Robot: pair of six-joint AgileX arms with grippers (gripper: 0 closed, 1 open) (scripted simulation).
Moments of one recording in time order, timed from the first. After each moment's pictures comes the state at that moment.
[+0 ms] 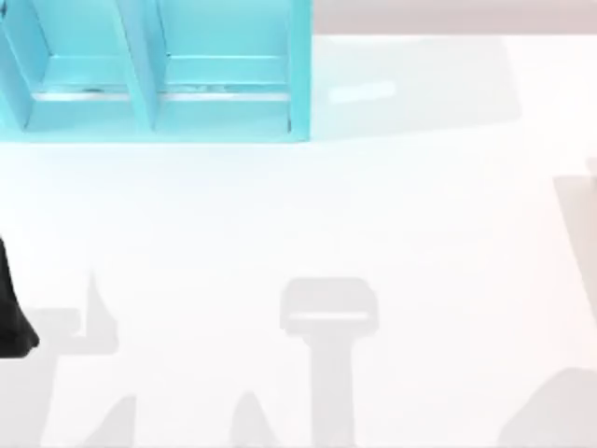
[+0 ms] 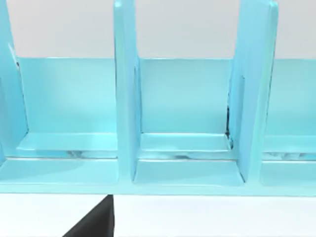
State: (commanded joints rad) left arm 0.00 0.00 0.00 0.00 0.00 0.00; right arm -0.52 1.75 1.02 -0.84 0.00 -0.50
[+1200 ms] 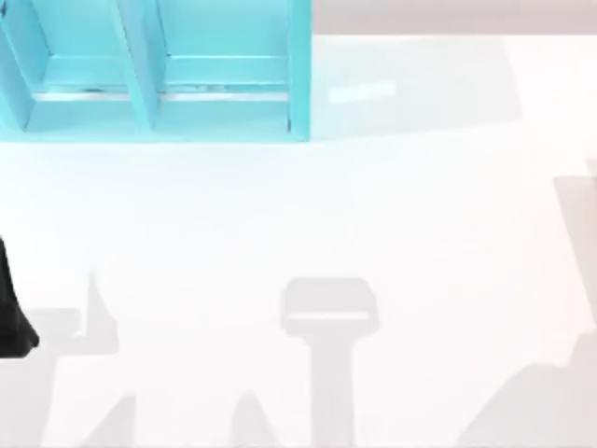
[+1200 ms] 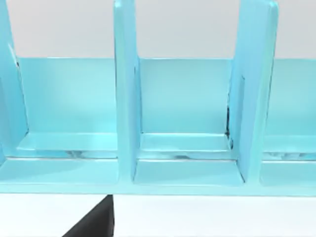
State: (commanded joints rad) left arm 0.00 0.00 0.00 0.00 0.00 0.00; right arm -0.52 1.72 1.16 -1.01 0.00 -0.51
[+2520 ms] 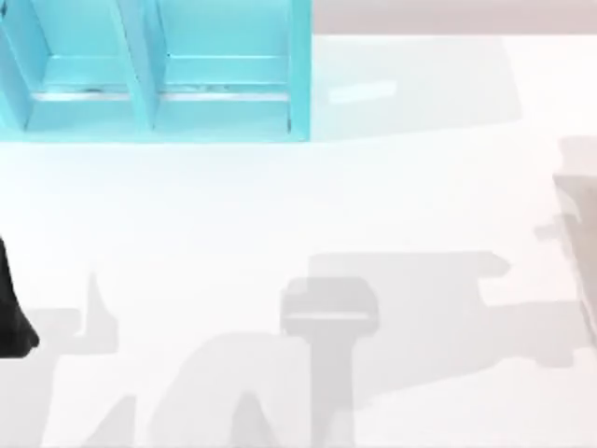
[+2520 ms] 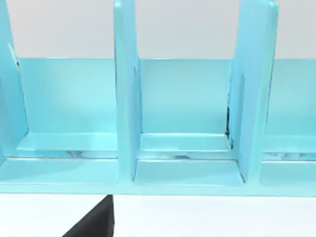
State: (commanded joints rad) left arm 0.00 0.00 0.00 0.00 0.00 0.00; right arm -0.06 1.69 1.35 -1.22 0.01 -0.09
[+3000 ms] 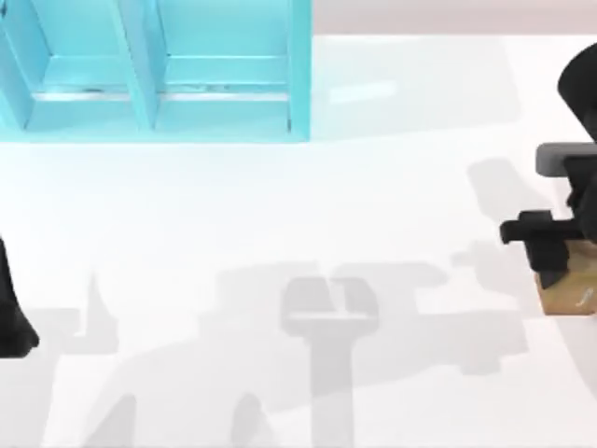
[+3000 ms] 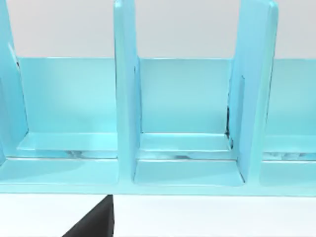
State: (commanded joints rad) left arm 0.00 0.00 0.00 0.00 0.00 0.00; right arm 0.26 1.72 1.19 -1.03 0.00 0.26
